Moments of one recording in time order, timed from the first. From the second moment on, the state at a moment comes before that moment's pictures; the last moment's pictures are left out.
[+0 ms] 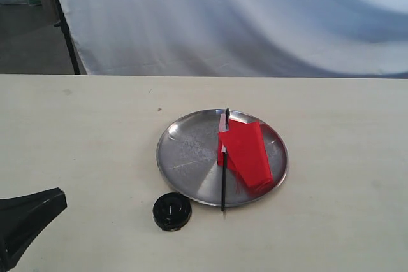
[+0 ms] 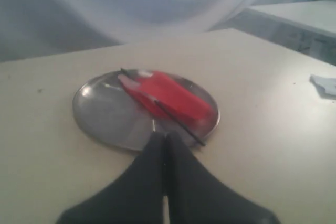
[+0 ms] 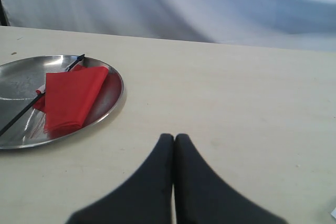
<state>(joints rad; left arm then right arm) -0.37 0.77 -0.01 0.40 -0.56 -0.44 0.21 0.01 0.00 -0.05 0.33 0.01</state>
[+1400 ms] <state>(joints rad) -0.37 0.02 0.00 0.35 0.16 -0.58 0.21 0.01 0.00 -0.05 0.33 0.01</state>
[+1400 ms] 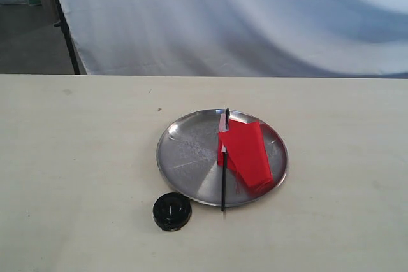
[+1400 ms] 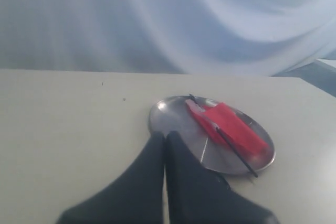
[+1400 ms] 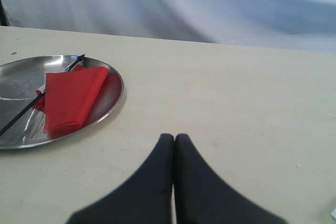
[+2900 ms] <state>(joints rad) -0.37 0.01 0.00 0.02 0.22 -0.31 0.21 0.01 0.00 -0.05 0.33 0.01</state>
